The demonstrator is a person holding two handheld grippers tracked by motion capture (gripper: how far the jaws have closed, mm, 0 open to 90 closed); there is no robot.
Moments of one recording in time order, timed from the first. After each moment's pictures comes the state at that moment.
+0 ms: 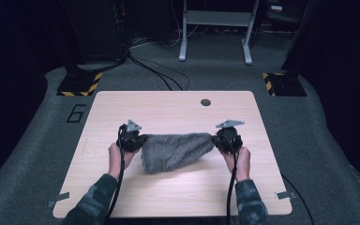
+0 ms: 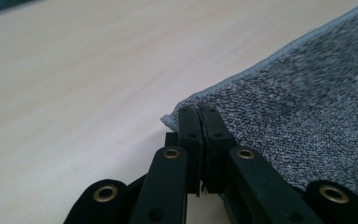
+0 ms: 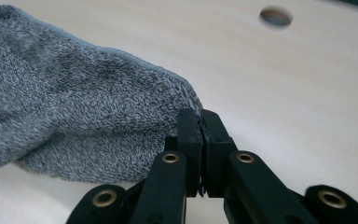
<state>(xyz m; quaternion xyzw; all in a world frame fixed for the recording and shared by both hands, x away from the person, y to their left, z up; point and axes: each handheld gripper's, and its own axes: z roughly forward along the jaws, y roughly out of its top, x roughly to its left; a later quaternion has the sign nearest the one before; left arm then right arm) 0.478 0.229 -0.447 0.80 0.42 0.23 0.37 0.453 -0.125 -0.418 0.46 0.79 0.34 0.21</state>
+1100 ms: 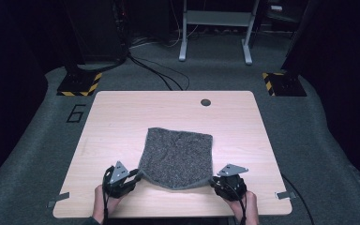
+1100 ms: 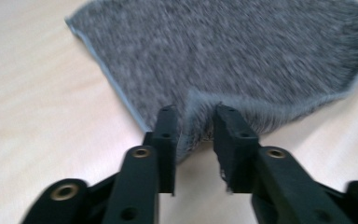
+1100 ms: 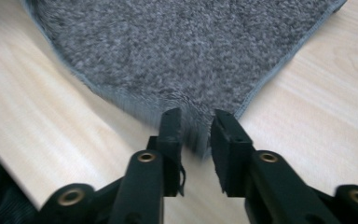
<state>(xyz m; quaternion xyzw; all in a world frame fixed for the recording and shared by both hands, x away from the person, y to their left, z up) 0.324 0.262 -0.505 0.82 0.36 0.20 0.41 0.319 -0.137 -0.476 0.40 0.84 0.35 0.14</state>
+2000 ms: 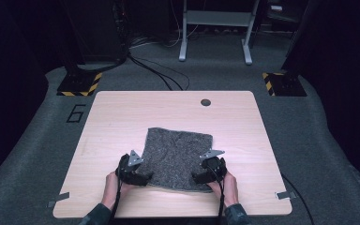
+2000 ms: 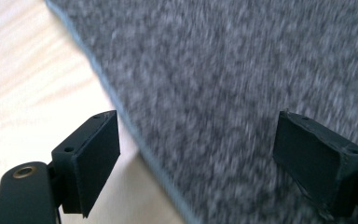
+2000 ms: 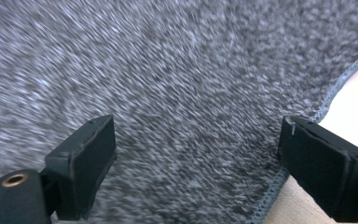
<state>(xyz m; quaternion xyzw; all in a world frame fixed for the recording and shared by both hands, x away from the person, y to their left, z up) 0.380 0.232 -0.522 0.85 0.36 0.19 0.33 0.395 -0.089 -0.513 0.42 0.84 0.30 0.14</state>
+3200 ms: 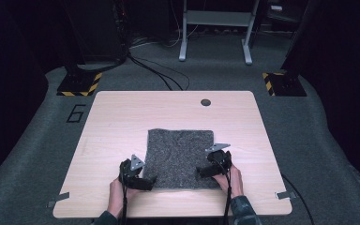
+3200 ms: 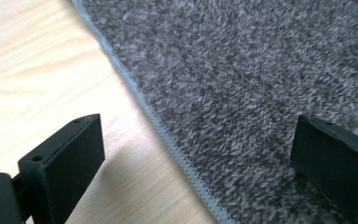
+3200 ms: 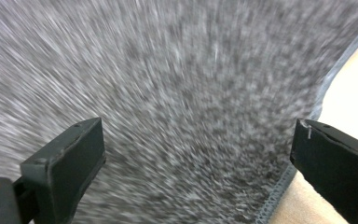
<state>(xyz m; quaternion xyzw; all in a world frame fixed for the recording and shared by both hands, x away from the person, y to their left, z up) 0.369 0.220 -0.519 0.82 0.41 0.19 0.34 0.418 -0.113 -0.509 0.42 0.83 0.33 0.14</state>
